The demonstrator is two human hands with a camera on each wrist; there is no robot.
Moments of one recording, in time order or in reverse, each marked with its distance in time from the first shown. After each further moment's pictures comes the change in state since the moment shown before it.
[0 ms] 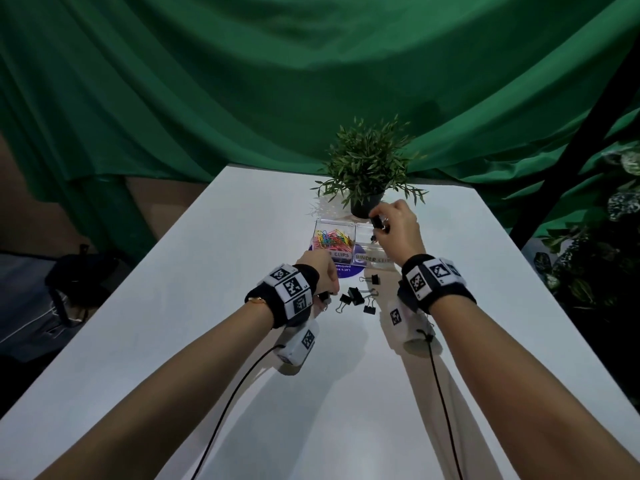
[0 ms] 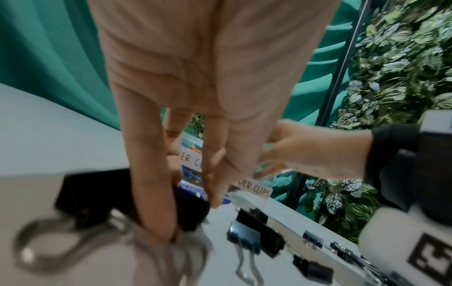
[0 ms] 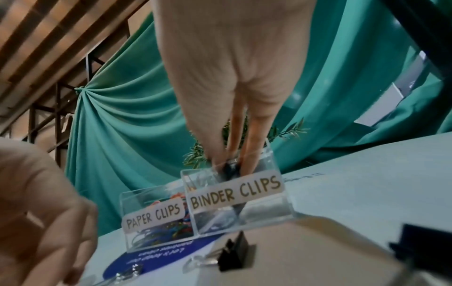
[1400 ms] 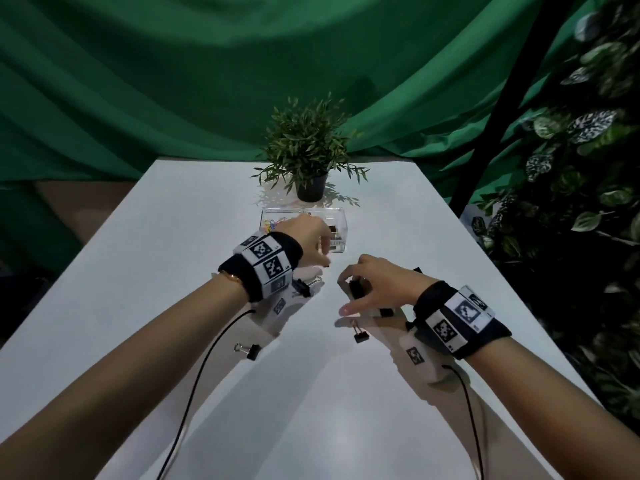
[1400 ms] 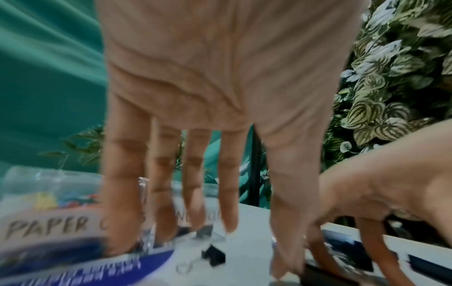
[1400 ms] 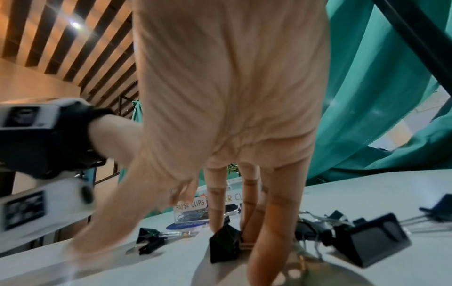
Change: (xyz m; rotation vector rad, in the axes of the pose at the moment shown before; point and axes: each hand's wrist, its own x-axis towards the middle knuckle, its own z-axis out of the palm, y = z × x) left_hand 0.017 0.059 -0.006 0.407 0.067 0.412; right_hand -0.096 0.021 -0.061 -0.169 -0.803 0.046
